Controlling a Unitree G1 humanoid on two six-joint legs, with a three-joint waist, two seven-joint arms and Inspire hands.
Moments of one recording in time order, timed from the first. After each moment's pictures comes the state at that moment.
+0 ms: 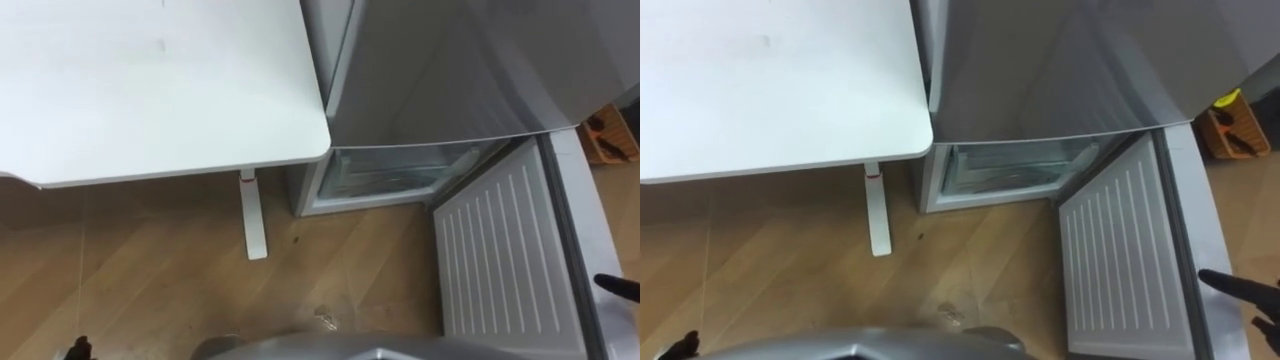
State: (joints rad) left arm 0.25 0.36 0.23 1.08 0.24 0.04 0.06; right arm -0.01 -0.74 -0.34 1.33 0.47 0.13 0.21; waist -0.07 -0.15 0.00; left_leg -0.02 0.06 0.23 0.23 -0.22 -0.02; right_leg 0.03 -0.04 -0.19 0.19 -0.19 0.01
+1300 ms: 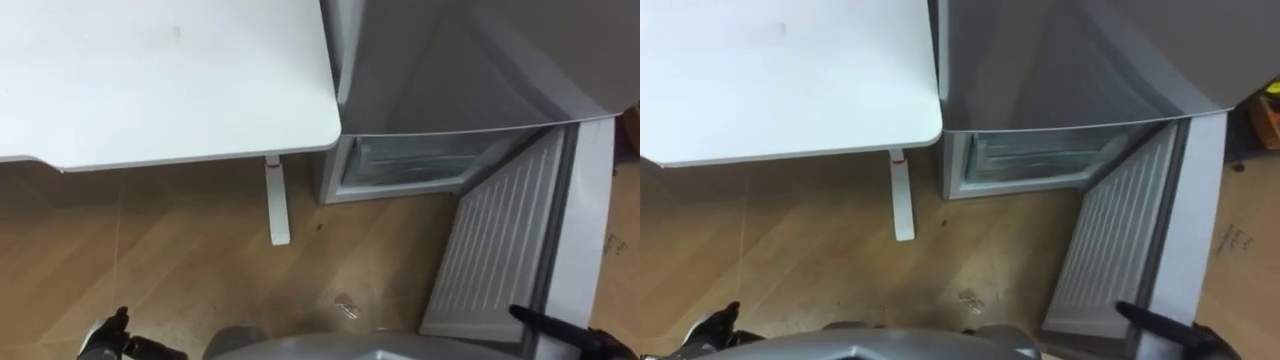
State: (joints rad) left arm 0.16 0.34 0.09 1.08 0.23 0.02 0.00; right arm 0.07 -0.50 -0.14 1.28 0.54 0.03 0.33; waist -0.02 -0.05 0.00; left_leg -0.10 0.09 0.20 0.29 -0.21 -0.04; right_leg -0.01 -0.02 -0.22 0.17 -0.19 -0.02
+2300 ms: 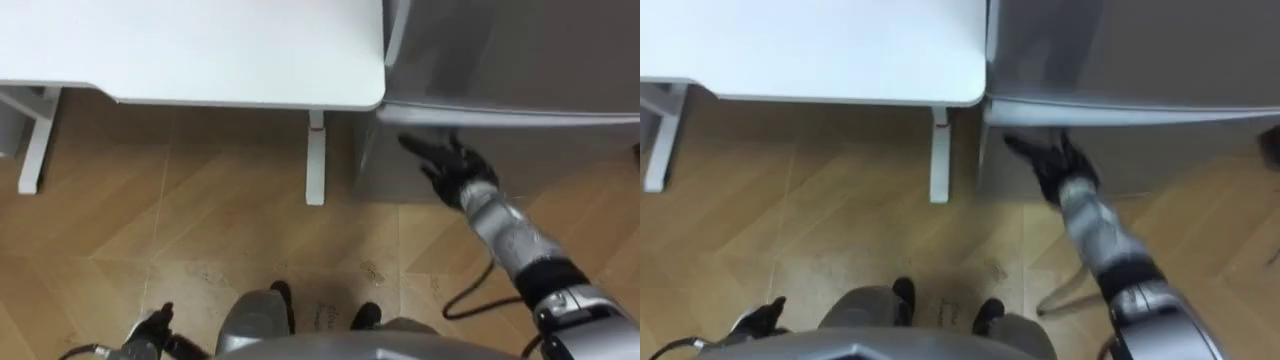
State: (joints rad) left arm 0.14 0.27 -0.10 1.14 0.24 0.06 0.01; right arm -0.25 -0.30 0.32 0.76 1.19 0.05 -0.11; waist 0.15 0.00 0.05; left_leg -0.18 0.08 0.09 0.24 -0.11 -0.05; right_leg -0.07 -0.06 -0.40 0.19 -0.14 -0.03
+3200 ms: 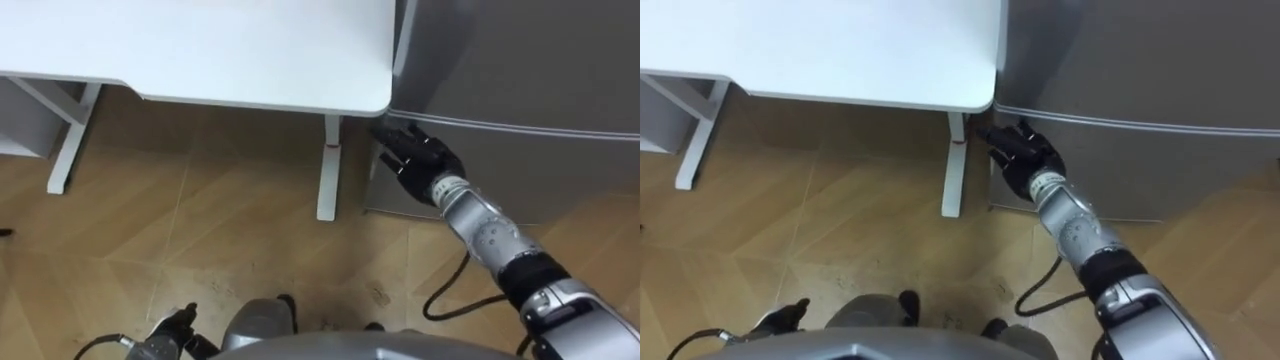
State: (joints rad) left arm 0.16 0.24 -0.13 1.01 0.30 0.12 -0.03; right arm -0.22 -0.31 0.41 0.75 1.02 0.03 0.10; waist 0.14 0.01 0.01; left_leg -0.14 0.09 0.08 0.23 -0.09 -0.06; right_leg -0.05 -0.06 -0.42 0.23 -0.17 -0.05
